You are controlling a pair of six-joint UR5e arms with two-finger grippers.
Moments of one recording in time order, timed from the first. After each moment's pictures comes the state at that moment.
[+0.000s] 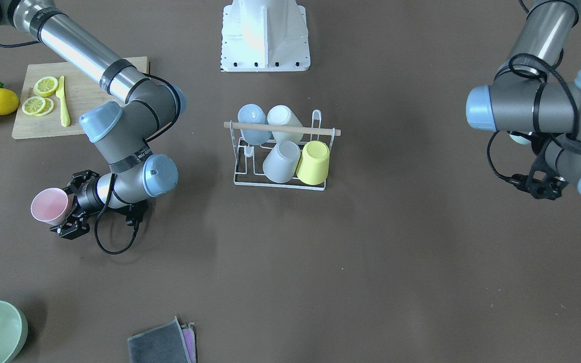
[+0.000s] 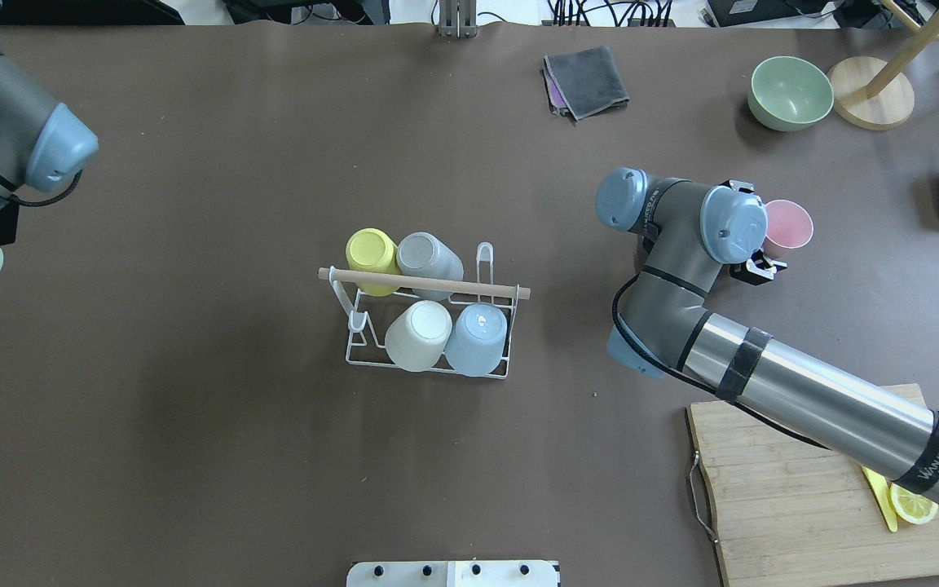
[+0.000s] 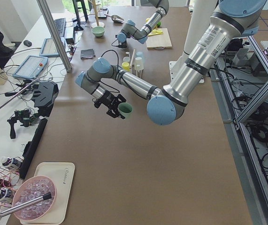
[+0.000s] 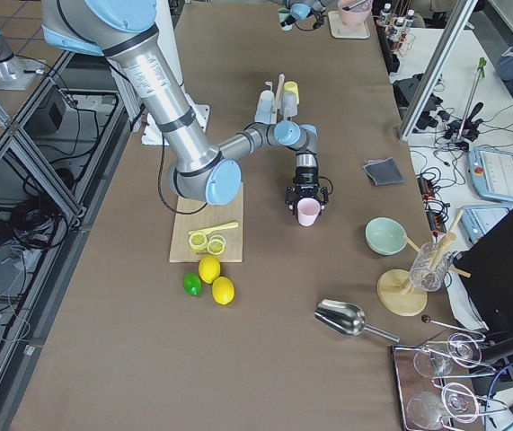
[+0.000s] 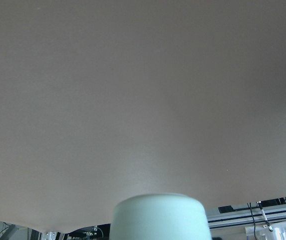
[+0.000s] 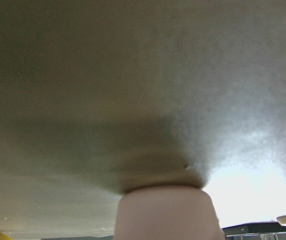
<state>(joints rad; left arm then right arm) -1.13 -2.15 -1.47 -0.44 -2.18 0.45 0.66 -0.92 1.26 -2.13 1.36 -0.61</state>
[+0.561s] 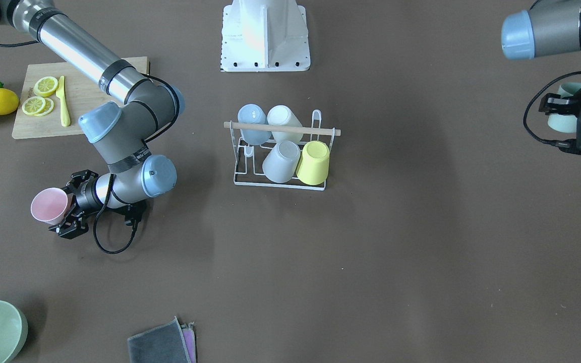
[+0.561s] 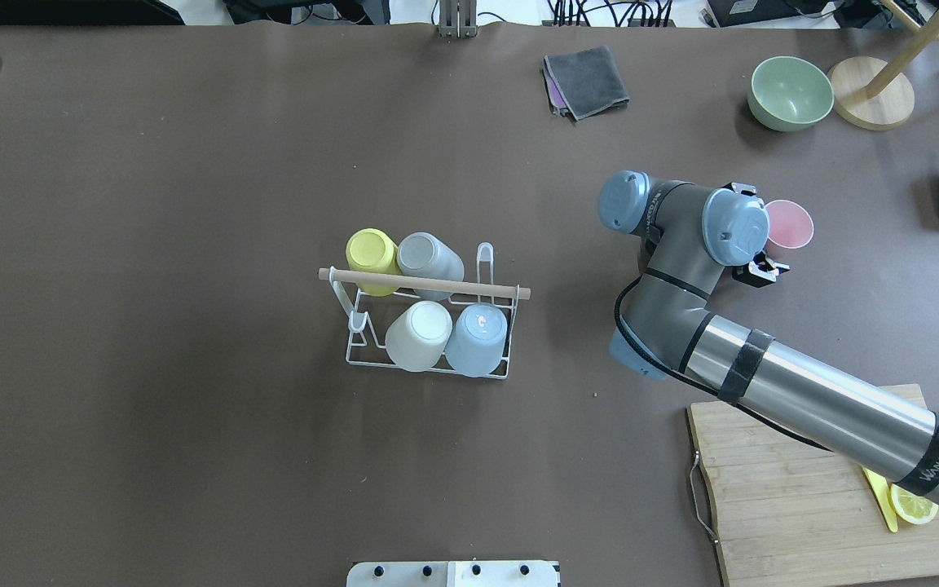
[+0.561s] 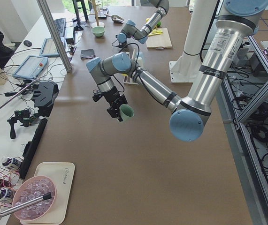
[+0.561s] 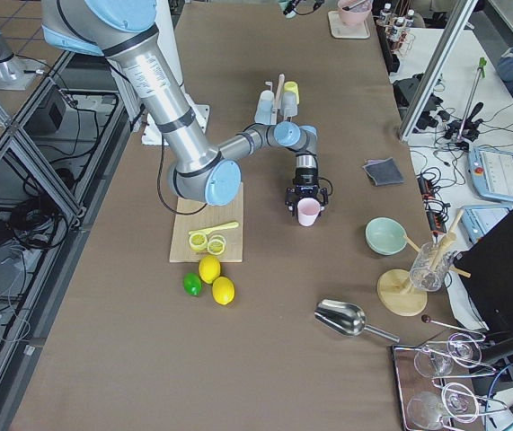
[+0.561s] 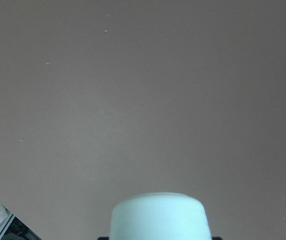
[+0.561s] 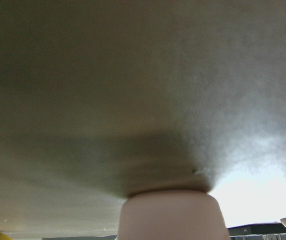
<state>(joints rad) -1.17 -1.89 -1.89 -0.71 -2.05 0.13 0.65 -0.92 1.26 -2.13 1.36 -0.61</state>
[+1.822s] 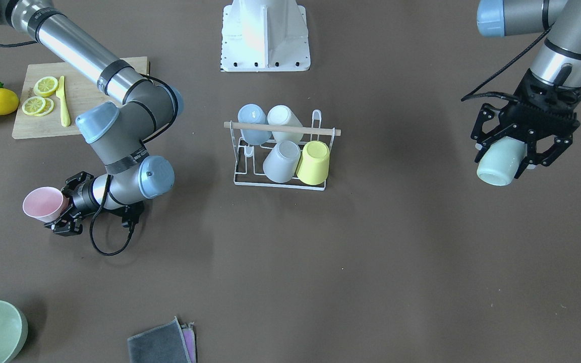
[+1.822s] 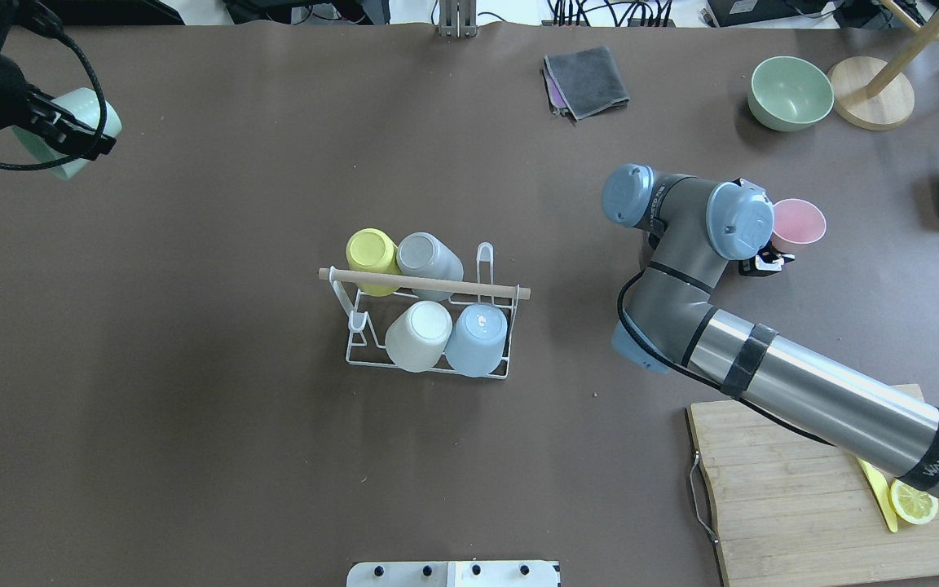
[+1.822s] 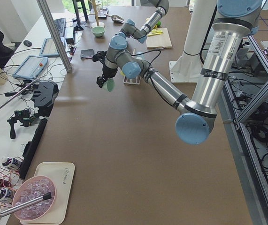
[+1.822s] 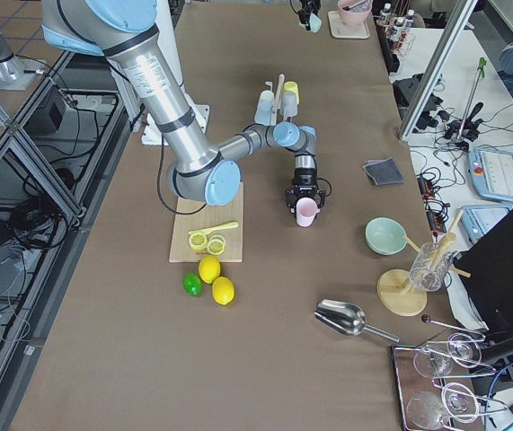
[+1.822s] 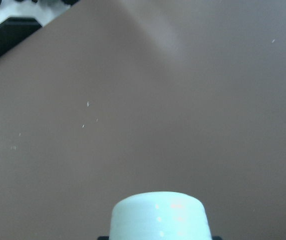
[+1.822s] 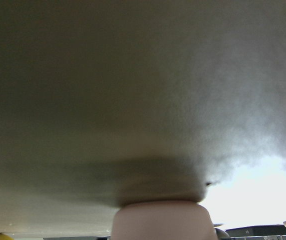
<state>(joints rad) -1.06 -1.84 -1.97 -1.81 -2.02 -0.25 0.68 -0.92 1.27 -2.13 1.36 -0.60</state>
